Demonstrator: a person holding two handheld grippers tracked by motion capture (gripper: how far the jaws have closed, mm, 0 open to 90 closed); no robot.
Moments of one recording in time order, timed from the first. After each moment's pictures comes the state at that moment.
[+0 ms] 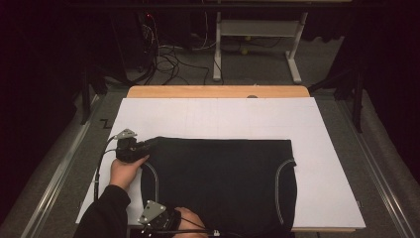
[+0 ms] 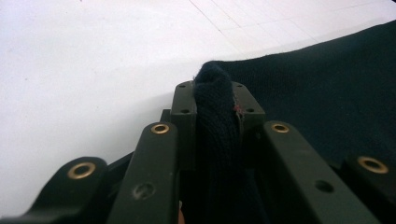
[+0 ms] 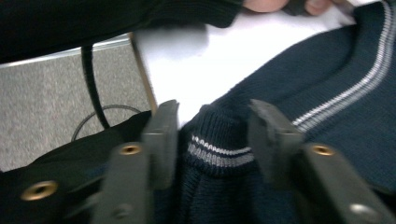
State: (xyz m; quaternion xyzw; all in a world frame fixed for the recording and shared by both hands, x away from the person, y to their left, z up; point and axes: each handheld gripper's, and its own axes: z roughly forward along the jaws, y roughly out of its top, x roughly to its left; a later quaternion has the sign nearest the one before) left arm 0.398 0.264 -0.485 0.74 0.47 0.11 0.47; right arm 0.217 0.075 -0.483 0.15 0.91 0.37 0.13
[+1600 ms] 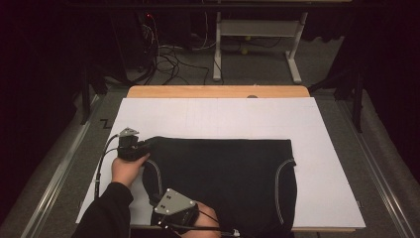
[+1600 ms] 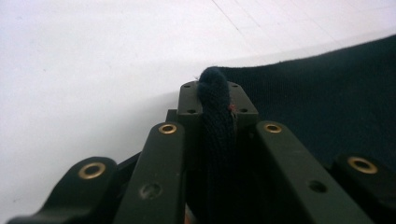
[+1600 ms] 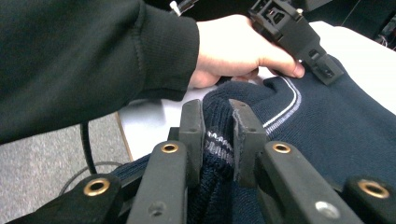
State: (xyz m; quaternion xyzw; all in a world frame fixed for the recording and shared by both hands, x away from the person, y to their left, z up) left arm 0.398 0.254 -0.477 0.73 0.51 0.13 0.44; right arm 0.217 0.028 -0.428 0.18 0.84 0.48 0.17
